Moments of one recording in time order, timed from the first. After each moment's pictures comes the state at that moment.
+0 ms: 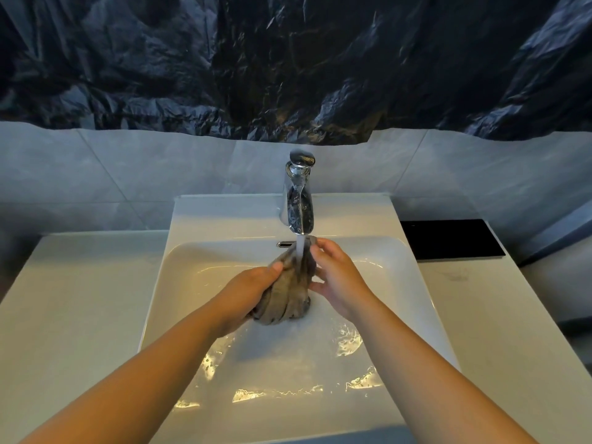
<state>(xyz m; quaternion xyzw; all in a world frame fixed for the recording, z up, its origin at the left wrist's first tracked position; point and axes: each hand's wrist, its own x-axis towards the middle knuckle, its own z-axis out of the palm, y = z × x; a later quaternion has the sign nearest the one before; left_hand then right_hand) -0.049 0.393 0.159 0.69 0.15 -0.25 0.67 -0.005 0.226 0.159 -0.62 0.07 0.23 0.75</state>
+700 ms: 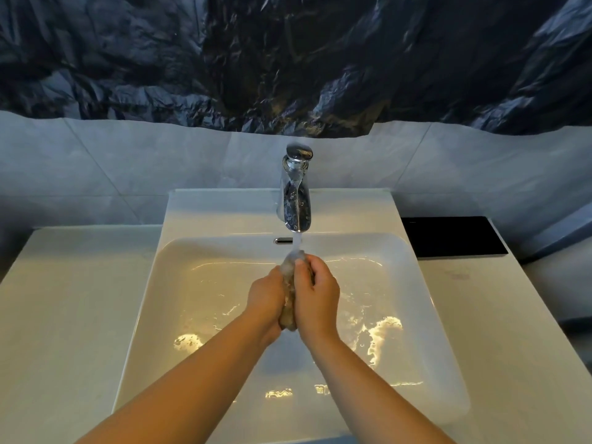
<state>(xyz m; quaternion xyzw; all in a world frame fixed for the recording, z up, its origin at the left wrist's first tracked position) -0.047 0.333 0.156 0.57 0.33 -0.16 0.73 -0.046 0.263 0.137 -0.76 0.08 -0.03 0.64</state>
